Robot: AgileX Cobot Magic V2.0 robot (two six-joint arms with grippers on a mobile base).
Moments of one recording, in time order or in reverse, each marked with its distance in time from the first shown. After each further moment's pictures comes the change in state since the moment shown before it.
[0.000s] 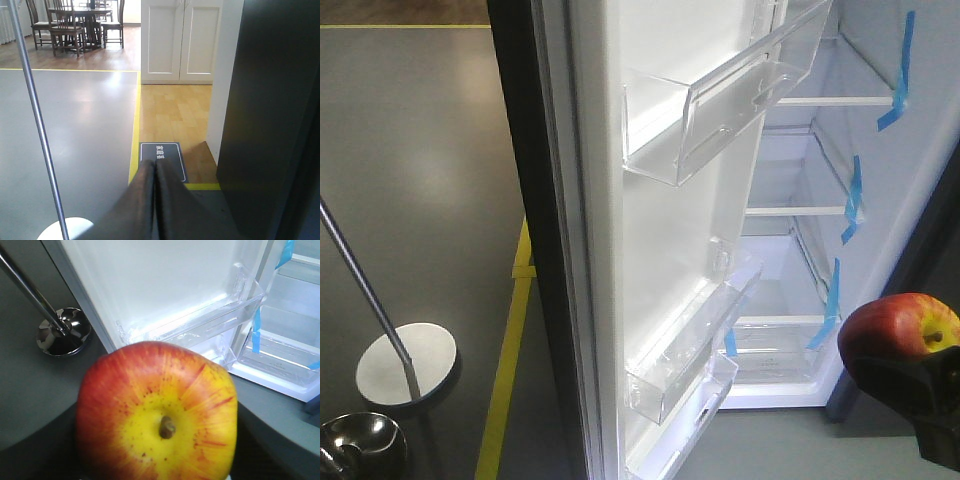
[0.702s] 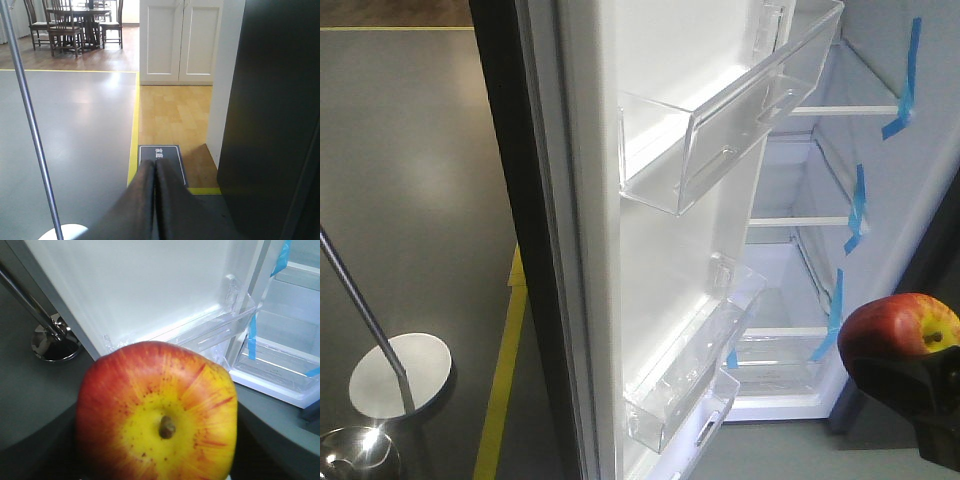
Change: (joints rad) left arm 0.000 0.000 0.000 0.000 0.000 0.000; right arm 0.000 0.000 0.000 0.000 0.000 0.000
